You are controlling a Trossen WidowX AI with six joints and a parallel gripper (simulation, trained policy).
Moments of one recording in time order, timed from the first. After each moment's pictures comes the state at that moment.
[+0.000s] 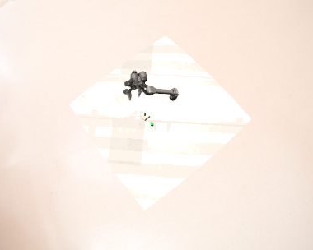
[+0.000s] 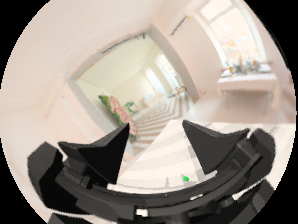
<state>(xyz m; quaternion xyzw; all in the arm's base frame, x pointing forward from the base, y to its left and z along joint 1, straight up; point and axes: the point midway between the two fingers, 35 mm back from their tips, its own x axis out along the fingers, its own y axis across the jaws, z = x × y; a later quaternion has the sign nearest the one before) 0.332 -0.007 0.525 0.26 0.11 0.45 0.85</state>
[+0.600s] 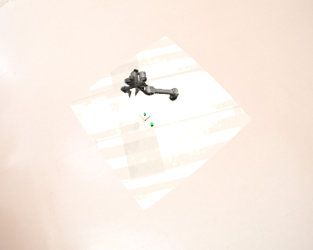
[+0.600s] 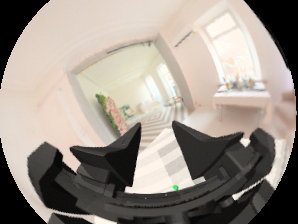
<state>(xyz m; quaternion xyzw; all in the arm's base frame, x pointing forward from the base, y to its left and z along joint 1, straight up) 0.333 -0.017 0.546 0.21 0.04 0.43 0.88</state>
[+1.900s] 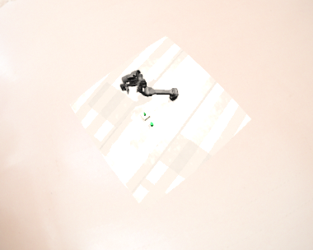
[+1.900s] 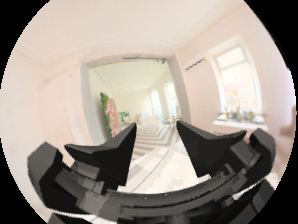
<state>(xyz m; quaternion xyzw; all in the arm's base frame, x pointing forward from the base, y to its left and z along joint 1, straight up) 0.324 -0.020 0.576 0.14 -0.10 0.45 0.88</state>
